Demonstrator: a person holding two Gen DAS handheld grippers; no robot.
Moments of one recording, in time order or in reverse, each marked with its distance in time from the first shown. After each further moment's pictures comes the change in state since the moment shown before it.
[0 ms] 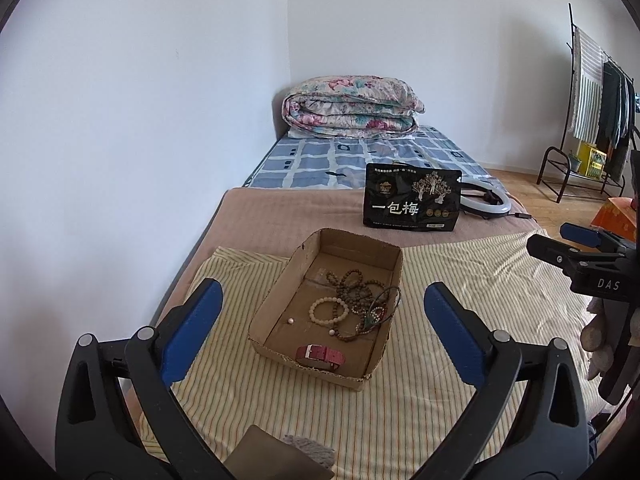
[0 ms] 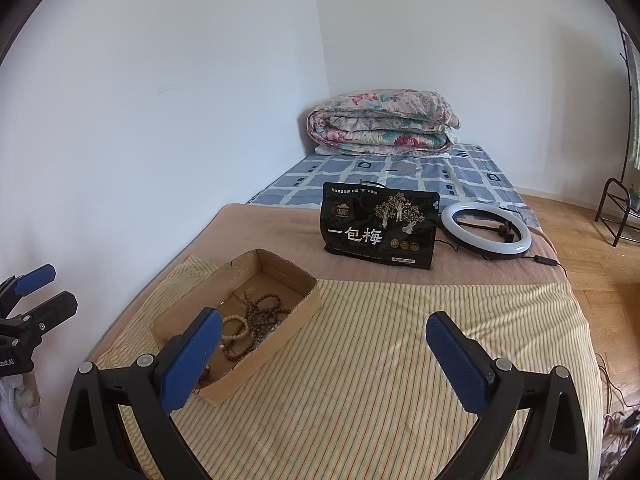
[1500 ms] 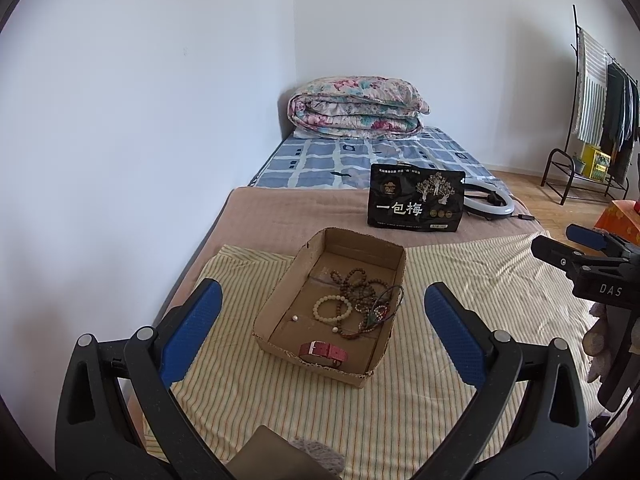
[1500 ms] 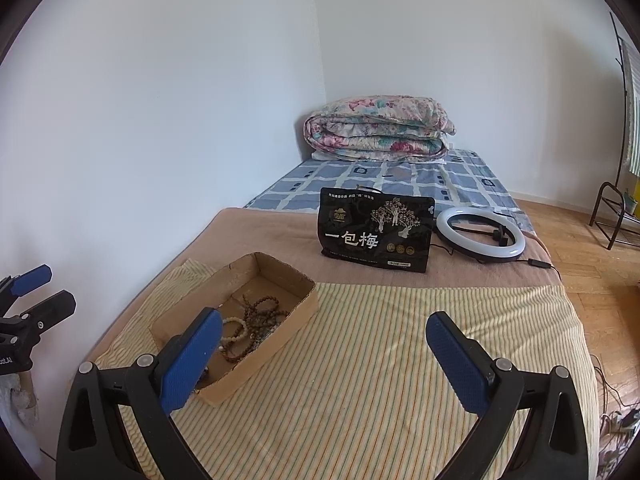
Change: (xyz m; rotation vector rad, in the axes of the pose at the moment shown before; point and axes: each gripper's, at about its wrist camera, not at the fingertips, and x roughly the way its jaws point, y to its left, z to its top) left arm -0.004 0.001 0.001 -0.010 0.001 0.015; right arm -0.009 0.005 -0.001 -0.009 -0.016 -0.016
